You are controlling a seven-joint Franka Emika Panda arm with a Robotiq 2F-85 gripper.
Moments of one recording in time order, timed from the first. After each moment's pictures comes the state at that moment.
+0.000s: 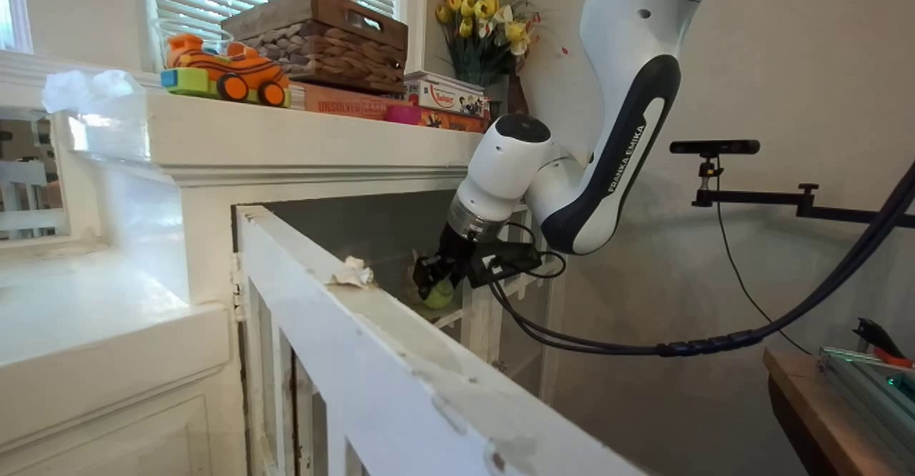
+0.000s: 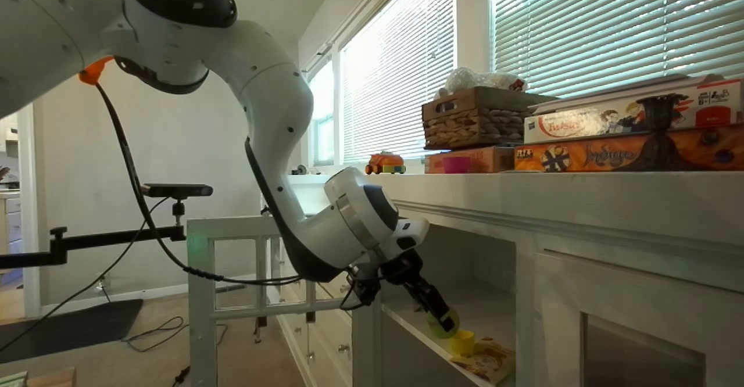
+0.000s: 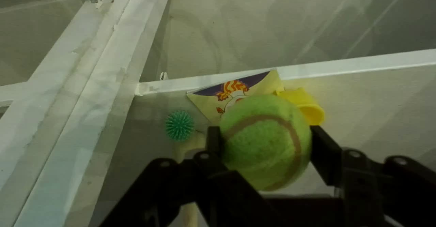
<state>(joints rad) 0.44 0.74 -0.67 -2.05 -0.83 3.27 1.31</state>
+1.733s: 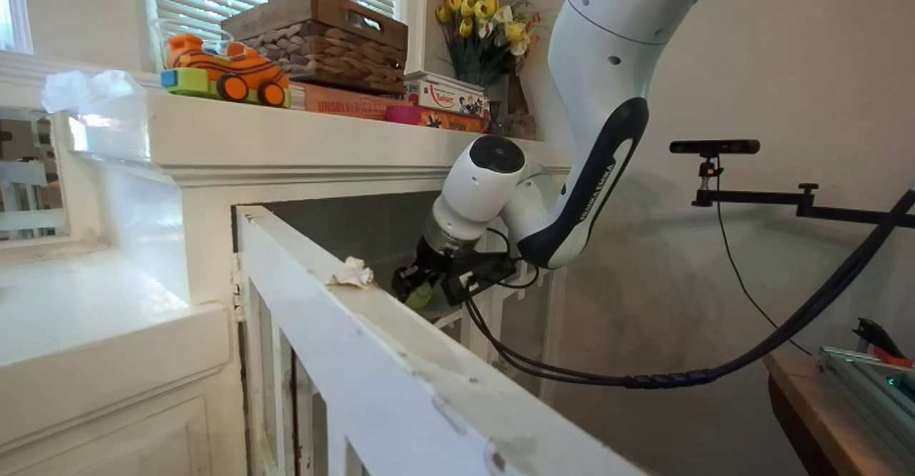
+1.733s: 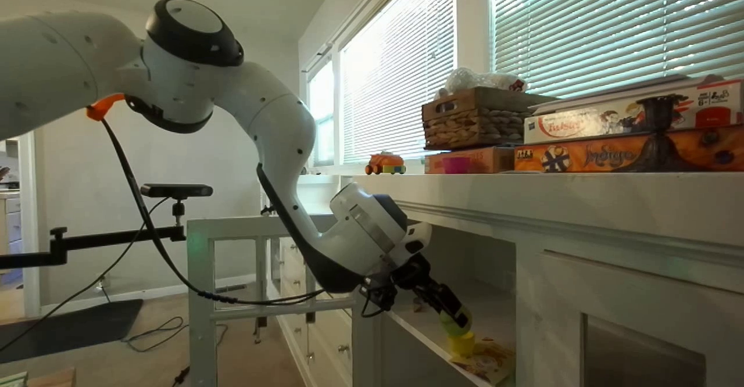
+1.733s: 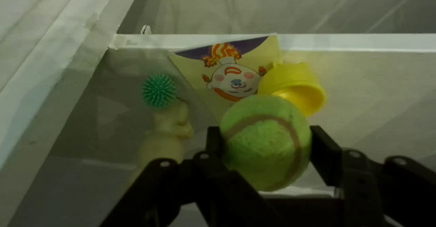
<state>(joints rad) 0.56 0.95 -0.80 -1.89 -0.82 3.30 1.37</state>
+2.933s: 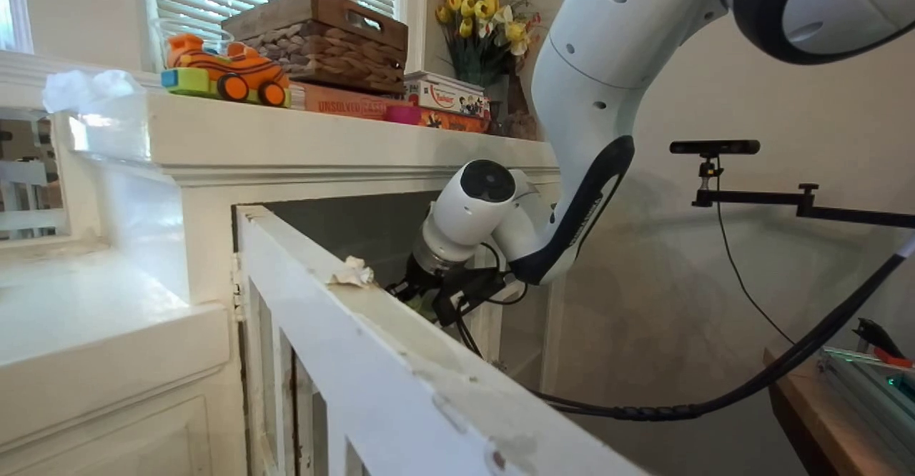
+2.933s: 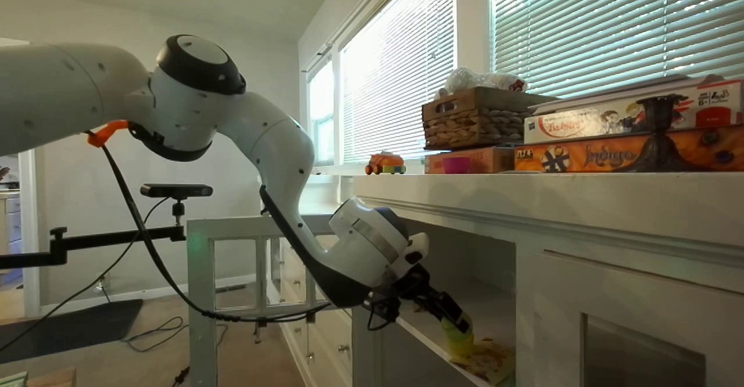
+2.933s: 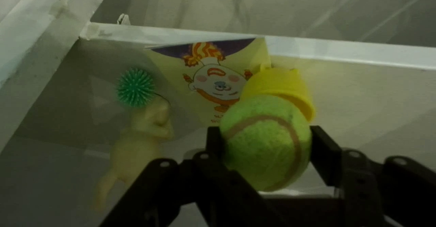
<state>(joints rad) 0.62 1.10 -0.88 -1.81 -0.80 3.35 1.42</state>
